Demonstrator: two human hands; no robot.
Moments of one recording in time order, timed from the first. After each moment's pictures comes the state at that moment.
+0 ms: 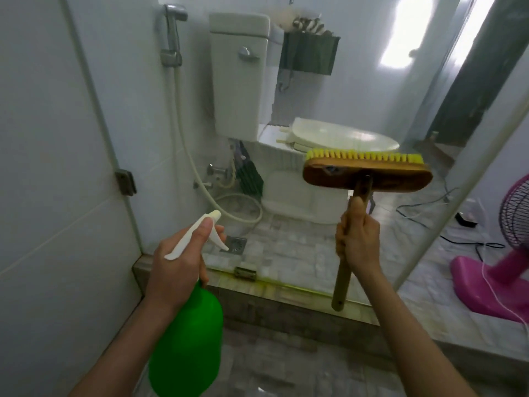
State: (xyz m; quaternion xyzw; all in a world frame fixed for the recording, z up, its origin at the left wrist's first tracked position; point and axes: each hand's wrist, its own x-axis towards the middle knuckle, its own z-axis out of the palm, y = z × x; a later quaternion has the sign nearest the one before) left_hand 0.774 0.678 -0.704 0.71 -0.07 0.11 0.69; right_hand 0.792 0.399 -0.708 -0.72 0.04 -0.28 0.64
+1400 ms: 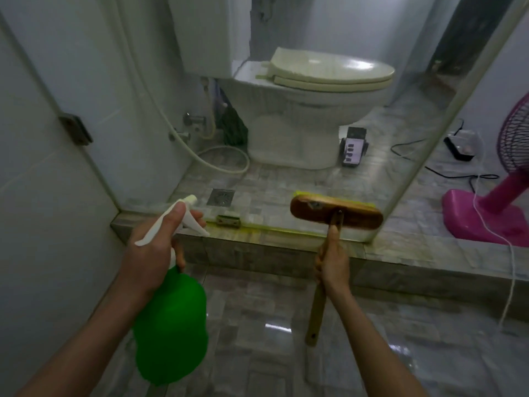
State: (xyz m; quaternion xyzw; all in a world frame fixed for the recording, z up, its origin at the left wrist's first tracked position) left_hand 0.754 0.670 -0.766 0.76 -0.03 0.05 0.64; right_hand 0.732 0.392 -0.877 -0.66 0.28 -0.15 0.67
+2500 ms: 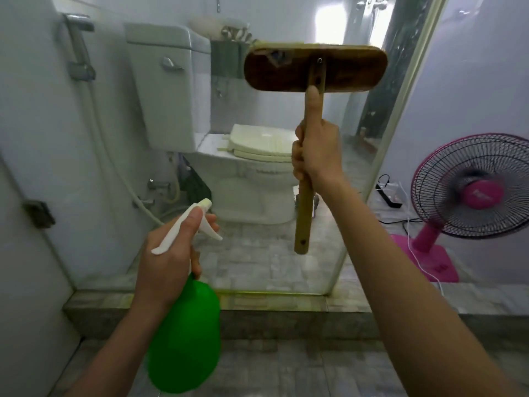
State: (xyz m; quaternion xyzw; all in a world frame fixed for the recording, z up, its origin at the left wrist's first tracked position) left_hand 0.768 0.604 -0.666 0.68 -0.15 0.09 0.71; right_hand 0.786 0.390 -0.553 -0.73 0.06 -0.35 0.58
